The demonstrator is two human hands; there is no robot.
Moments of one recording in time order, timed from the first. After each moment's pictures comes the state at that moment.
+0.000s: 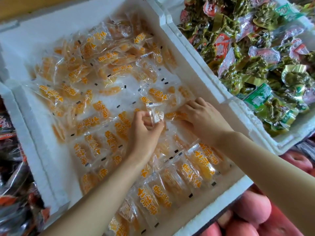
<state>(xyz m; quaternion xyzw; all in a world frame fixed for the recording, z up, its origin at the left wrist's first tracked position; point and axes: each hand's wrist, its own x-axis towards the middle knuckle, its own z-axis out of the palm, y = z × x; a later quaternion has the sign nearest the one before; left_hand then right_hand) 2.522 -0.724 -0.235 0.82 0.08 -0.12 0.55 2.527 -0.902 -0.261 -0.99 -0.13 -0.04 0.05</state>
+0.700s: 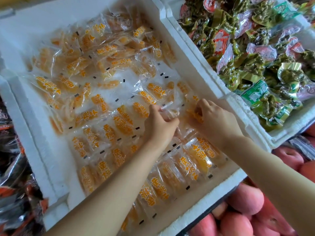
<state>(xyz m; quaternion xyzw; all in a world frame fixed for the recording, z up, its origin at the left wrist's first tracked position) 2.523 -0.755 -0.243 0.79 0.08 -0.18 0.57 2.498 -0.905 -0.244 -0.99 0.05 0.01 0.11</state>
